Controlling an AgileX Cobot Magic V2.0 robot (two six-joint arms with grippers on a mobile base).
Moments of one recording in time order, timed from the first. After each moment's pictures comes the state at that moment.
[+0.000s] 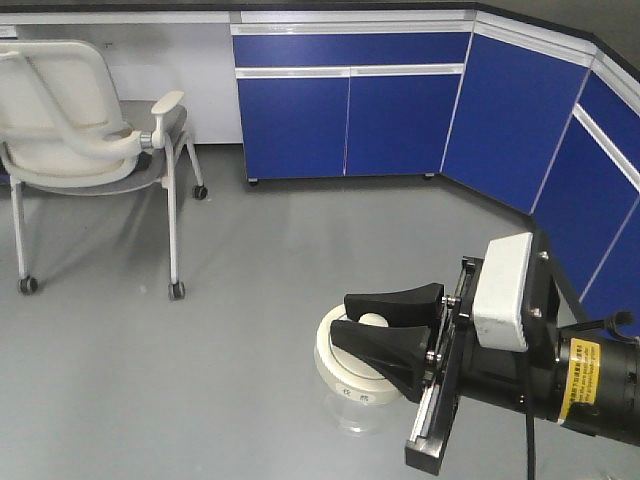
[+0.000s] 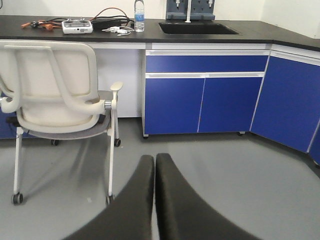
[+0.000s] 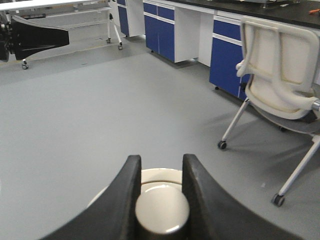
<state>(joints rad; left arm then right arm) -0.09 0.32 -0.24 0.39 0.17 -0.48 0.39 1.19 -0.51 -1.14 -0.83 0.91</state>
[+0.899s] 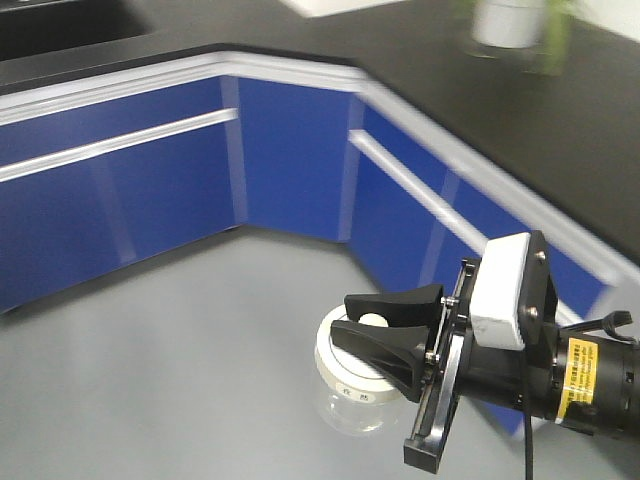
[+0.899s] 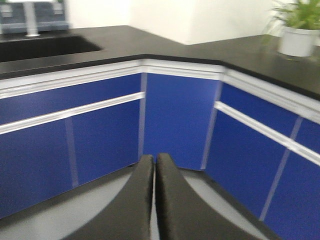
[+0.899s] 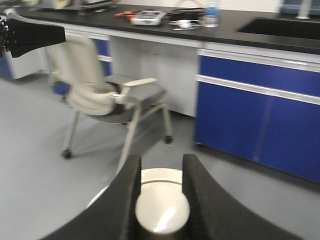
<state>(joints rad) -0.09 0.32 -0.24 0.39 0.17 -0.48 0.39 1.19 -0.51 -1.14 -0.82 0.91</state>
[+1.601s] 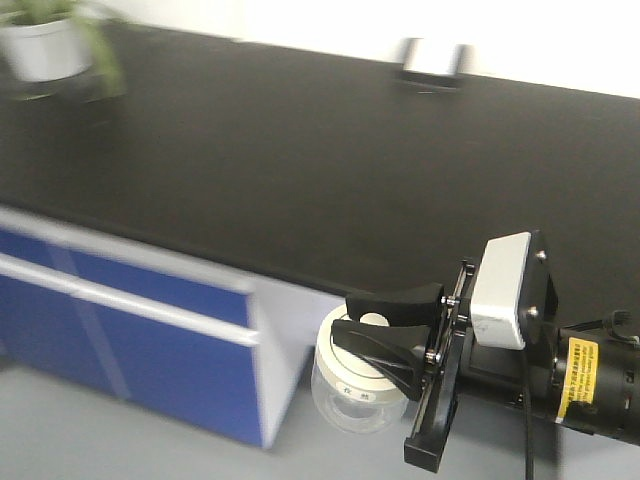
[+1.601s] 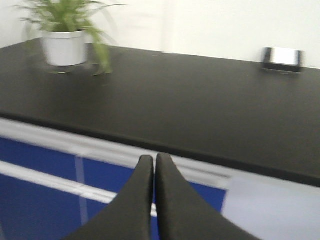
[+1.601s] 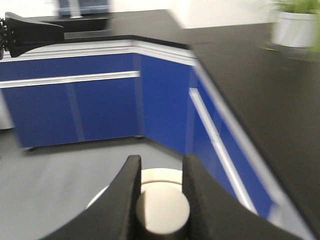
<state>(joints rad) -0.09 0.32 -0.24 0.39 0.17 -0.48 0.39 1.19 -0.51 -1.14 -0.82 0.91</state>
